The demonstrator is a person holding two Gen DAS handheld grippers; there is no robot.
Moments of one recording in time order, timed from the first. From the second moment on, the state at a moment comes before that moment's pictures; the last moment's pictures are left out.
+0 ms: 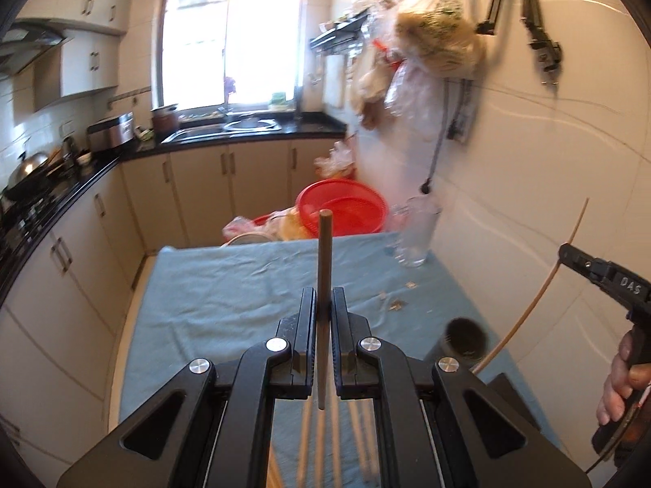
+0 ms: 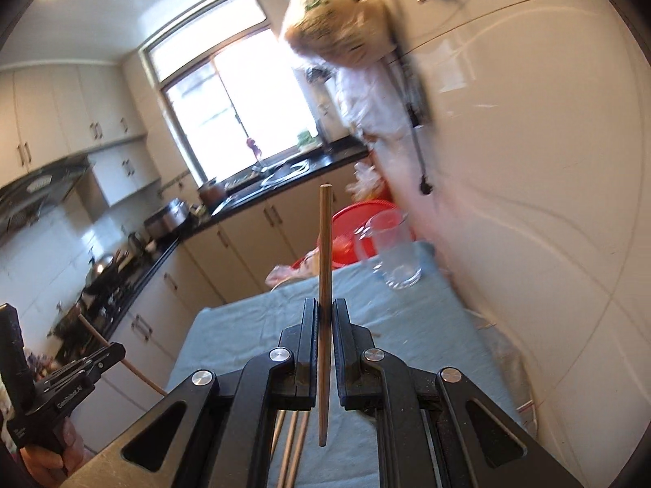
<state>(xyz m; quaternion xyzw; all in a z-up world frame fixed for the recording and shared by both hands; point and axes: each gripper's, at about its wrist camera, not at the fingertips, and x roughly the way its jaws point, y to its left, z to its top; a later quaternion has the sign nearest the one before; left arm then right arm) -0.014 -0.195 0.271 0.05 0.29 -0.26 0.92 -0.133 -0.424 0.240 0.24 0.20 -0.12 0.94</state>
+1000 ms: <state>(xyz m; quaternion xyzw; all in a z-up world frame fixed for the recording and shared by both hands) 0.017 -0.376 0.248 0.01 0.36 -0.38 0.85 -0.104 -0.506 0.182 0.30 0.24 -0.16 0.91</state>
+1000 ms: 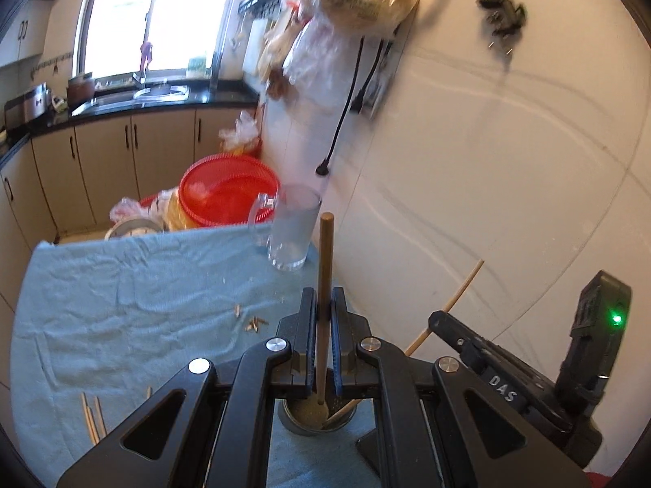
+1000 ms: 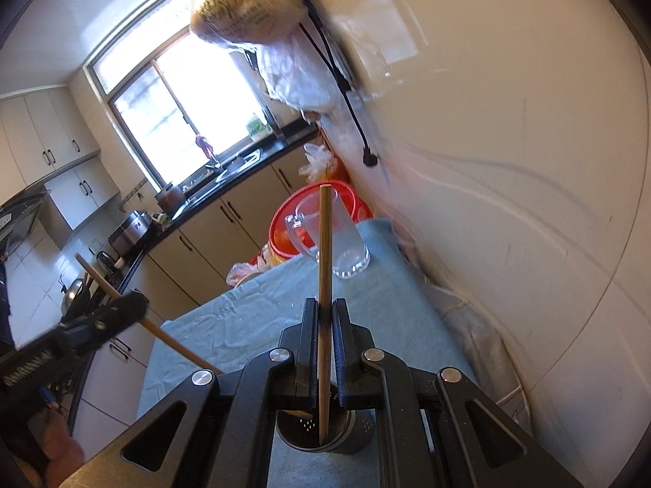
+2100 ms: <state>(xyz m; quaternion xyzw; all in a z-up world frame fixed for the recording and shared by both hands) 0.013 -0.322 0.251 0.00 0.33 -0.33 0.89 -0.133 -0.485 0.217 0.21 0.23 -0.22 0.93</state>
